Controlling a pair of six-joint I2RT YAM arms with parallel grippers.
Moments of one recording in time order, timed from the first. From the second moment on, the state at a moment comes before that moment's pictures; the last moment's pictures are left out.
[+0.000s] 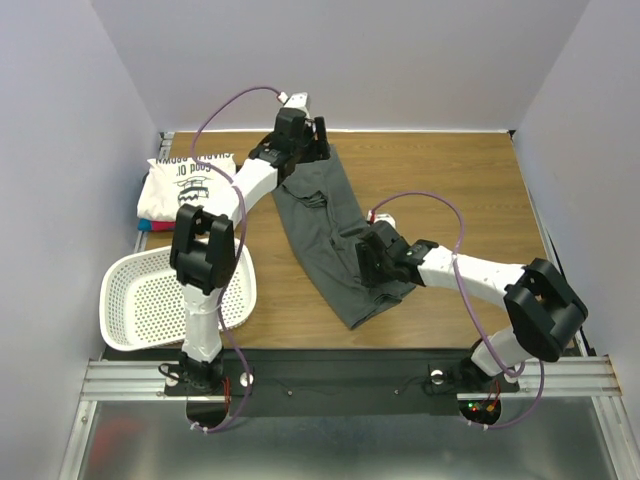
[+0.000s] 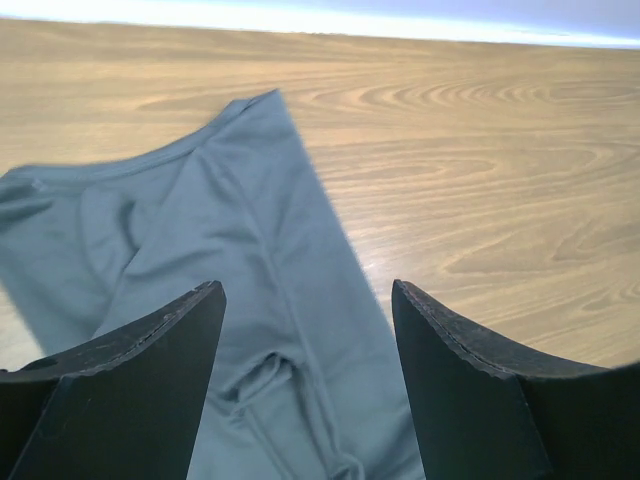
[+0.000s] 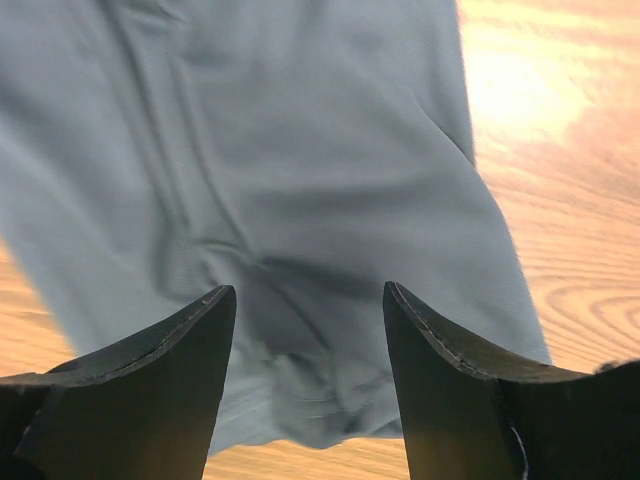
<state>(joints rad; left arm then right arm) -0.44 2.04 1.78 -0.19 -0.04 -0.40 0.77 1.49 0.88 -0.38 0.25 0.52</state>
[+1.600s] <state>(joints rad) -0.52 2.49 2.12 -0.22 0.08 -0.37 0.99 1.45 0.75 -0.30 0.09 0.71</state>
